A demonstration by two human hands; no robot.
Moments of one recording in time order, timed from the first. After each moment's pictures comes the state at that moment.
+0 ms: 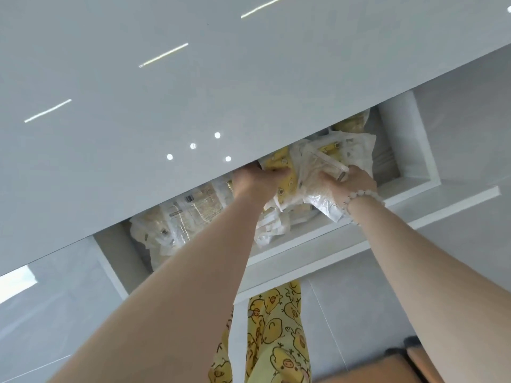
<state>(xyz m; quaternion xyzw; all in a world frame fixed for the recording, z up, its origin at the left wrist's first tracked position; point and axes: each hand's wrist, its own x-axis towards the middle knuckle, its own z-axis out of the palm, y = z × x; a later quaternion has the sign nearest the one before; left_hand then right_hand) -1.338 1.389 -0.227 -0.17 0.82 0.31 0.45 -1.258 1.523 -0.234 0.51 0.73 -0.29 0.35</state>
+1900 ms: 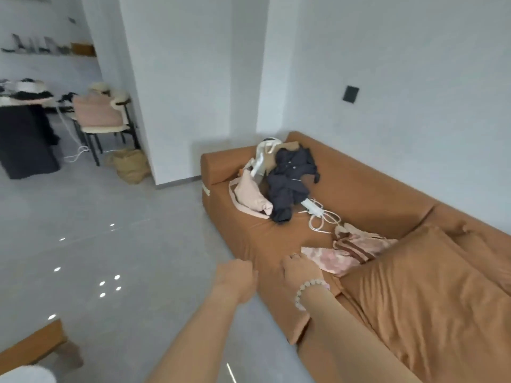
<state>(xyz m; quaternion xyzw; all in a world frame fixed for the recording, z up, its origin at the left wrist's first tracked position) -0.964 1.576 0.336 0.91 0.39 -0.09 0.10 -0.842 1.500 0.334 0.85 0.52 -0.08 0.01</state>
